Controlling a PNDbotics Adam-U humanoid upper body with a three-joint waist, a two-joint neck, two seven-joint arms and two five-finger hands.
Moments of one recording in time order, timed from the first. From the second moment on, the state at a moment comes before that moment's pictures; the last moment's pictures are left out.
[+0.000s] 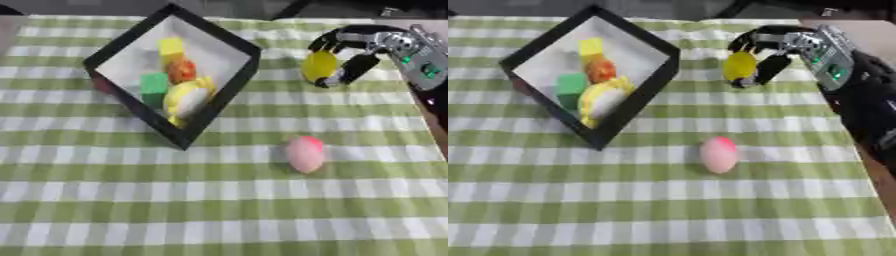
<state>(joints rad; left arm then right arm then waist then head) -0.31 0.42 0.01 -1.95 0.23 0.19 0.45 -0.97 -0.63 0.33 -0.87 0.48 -0.21 0.56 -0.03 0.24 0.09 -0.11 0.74</state>
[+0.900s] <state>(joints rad) -0.31 0.41 0.01 -1.95 0.24 0.19 0.45 -0.91 -0.65 0.35 -0.93 0.47 -0.18 0.47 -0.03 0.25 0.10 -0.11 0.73</state>
